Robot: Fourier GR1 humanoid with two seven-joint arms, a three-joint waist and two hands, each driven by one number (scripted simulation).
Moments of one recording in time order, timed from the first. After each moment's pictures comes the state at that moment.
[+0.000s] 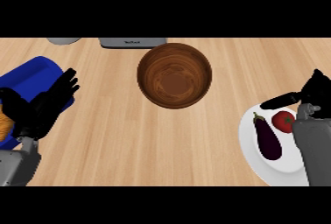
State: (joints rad) left arm -0.21 0.46 -0.09 -1.48 0.33 0.00 0.23; right arm -0.45 -0.31 -0.08 -1.44 0.84 0.05 1.18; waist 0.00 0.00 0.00
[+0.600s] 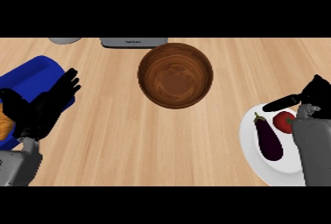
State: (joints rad) left arm -0.21 0.44 -0.07 -1.50 0.31 -0.02 0.24; right arm -0.45 -0.26 -0.17 -1.38 0.89 0.09 1.15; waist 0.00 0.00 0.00
